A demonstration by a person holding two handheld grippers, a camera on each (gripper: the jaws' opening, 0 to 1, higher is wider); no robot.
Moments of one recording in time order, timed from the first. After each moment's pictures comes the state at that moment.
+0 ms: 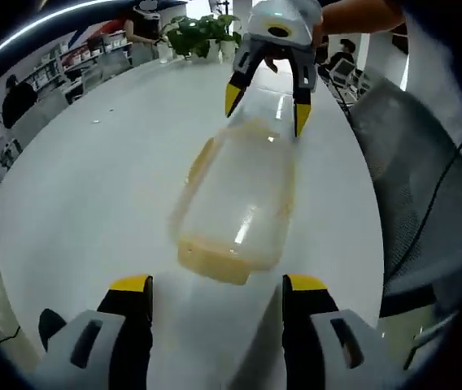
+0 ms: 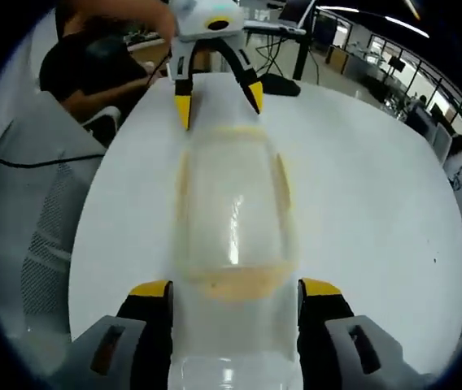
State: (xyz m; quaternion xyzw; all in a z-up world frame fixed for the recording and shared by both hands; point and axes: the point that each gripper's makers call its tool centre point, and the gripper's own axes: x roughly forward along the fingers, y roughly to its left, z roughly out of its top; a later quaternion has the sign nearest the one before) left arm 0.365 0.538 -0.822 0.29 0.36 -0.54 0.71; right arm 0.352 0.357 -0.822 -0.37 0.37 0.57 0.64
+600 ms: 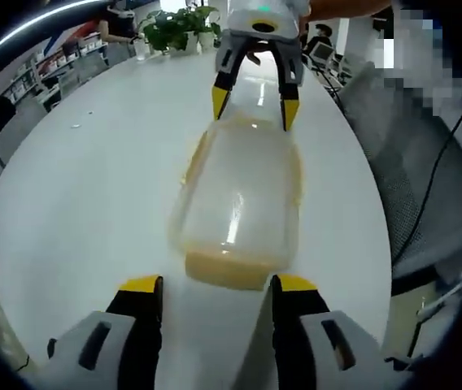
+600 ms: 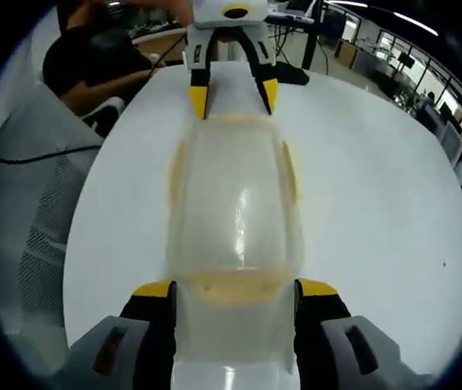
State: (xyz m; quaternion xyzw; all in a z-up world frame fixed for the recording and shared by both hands) left arm 0.379 0.530 -0.832 0.32 0.36 -0.57 0.67; right arm 0.356 0.360 -0.835 -0.37 0.38 0.57 0.62
